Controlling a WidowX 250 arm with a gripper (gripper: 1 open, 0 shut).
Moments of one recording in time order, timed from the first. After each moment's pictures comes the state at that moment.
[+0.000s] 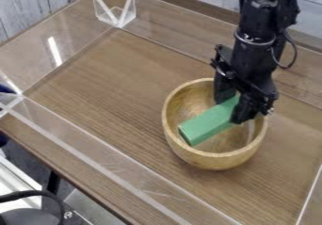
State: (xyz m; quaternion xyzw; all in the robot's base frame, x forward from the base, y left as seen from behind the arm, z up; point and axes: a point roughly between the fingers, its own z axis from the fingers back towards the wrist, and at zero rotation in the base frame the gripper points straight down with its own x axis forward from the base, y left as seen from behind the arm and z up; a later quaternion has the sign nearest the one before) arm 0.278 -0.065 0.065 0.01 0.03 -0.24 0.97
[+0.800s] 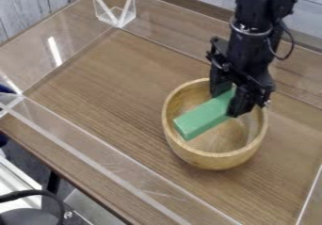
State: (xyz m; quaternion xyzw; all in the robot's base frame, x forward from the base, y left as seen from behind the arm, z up) arm 0.276 -0.056 0.079 0.01 0.02 -0.23 0.97
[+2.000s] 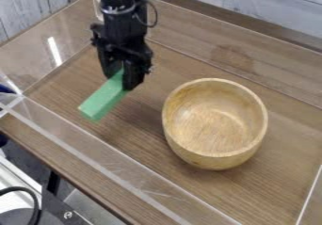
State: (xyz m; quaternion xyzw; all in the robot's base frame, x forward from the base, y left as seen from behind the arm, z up) arm 0.241 0.093 0.068 0.01 0.02 -0.03 1.00
